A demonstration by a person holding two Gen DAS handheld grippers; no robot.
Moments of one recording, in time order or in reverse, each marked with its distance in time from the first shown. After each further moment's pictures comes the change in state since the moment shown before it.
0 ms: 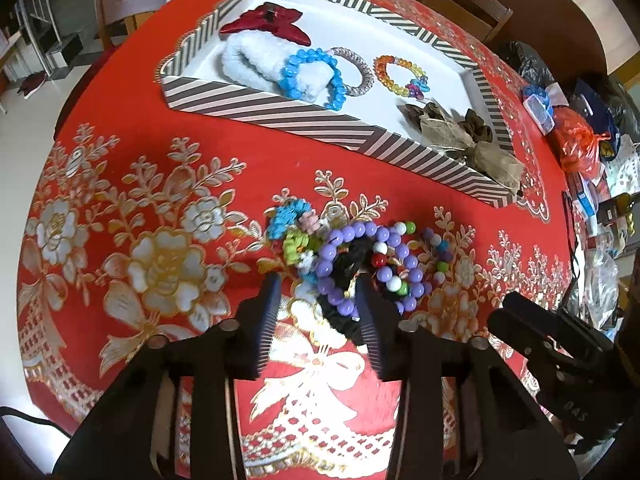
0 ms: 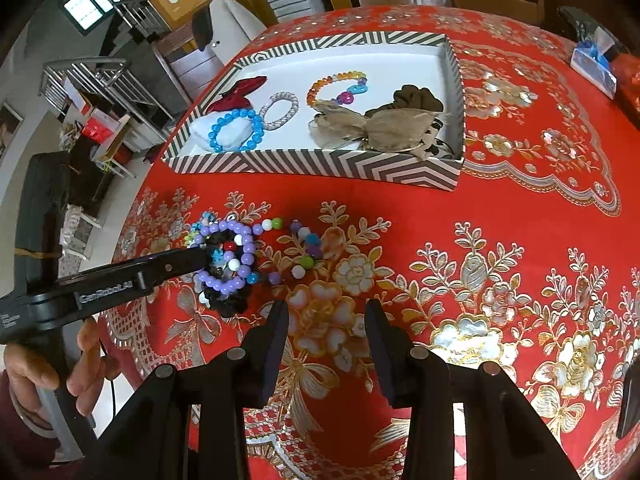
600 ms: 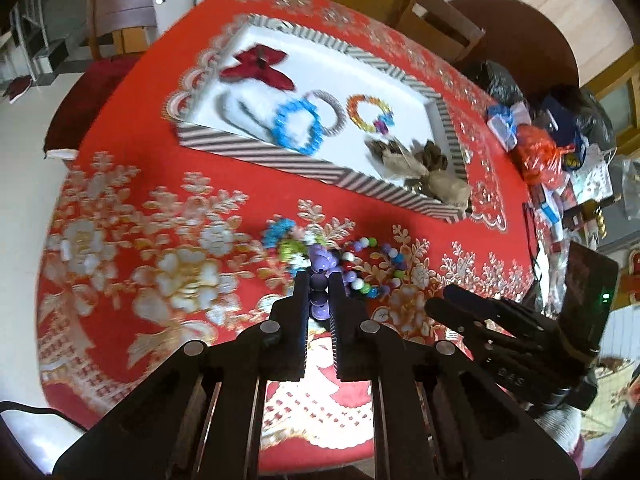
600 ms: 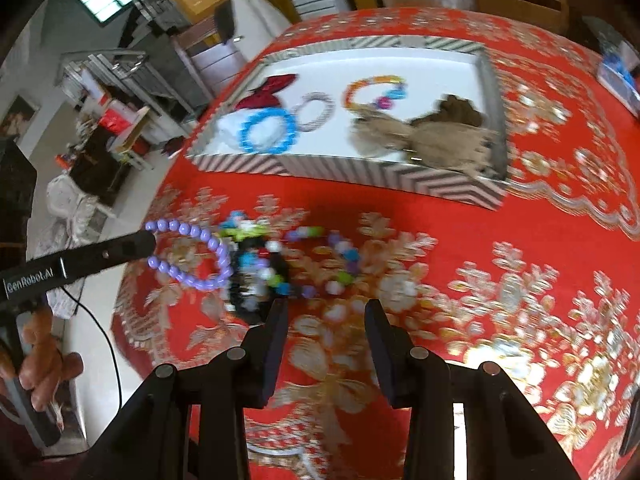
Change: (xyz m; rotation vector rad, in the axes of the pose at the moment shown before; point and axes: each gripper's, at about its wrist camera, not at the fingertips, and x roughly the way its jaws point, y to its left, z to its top) left arm -0.060 0.016 0.005 -0.003 -0.063 -0.111; right arm 0.011 0.031 0.010 -0.071 0.015 0.095
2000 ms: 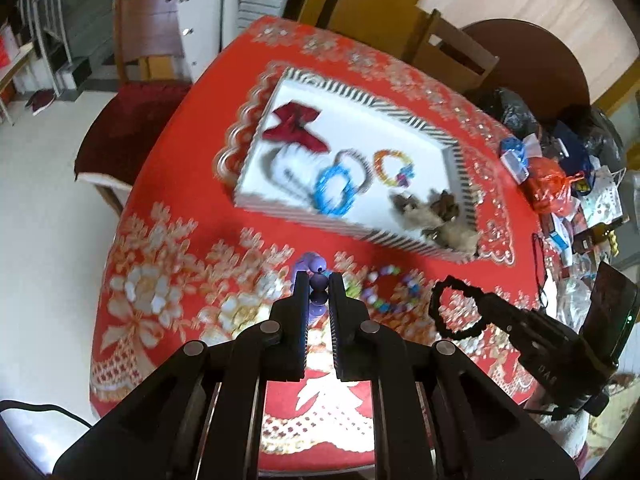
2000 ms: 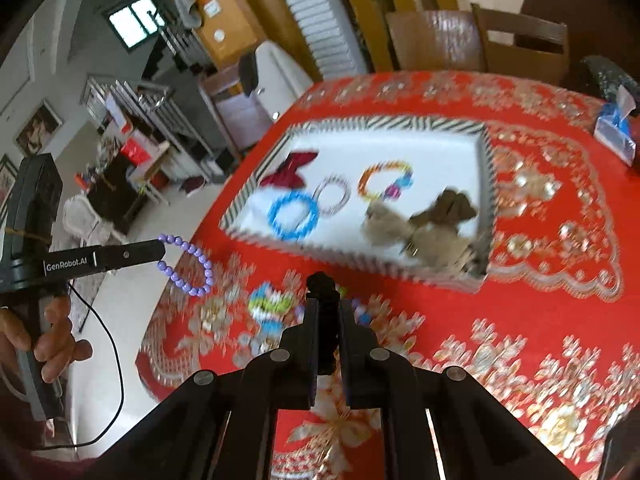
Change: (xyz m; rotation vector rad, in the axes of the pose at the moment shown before) left arm -0.044 0.006 0.039 0.008 -0.083 0.068; right arm -0.062 -0.007 0.038 -0.009 -0.214 -0.005
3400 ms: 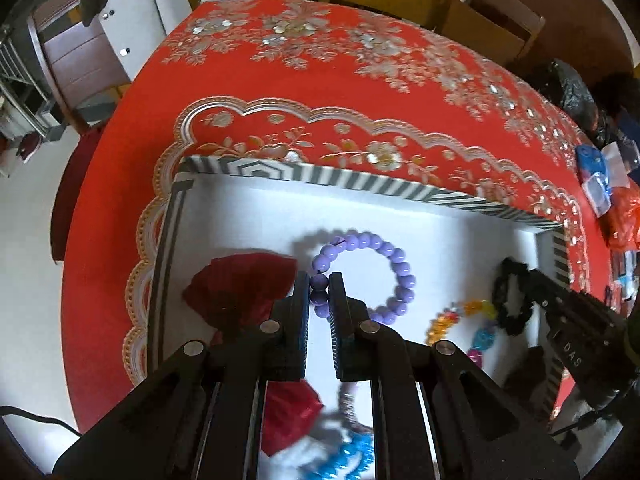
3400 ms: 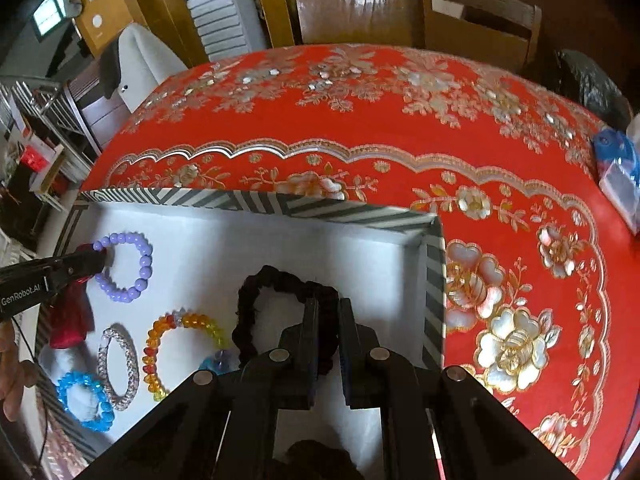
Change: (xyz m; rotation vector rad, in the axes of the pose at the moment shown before) left arm 0.211 -0.029 0.186 0.112 0.128 0.147; right arm 0.171 -0.120 0.150 0.044 0.143 -0.337
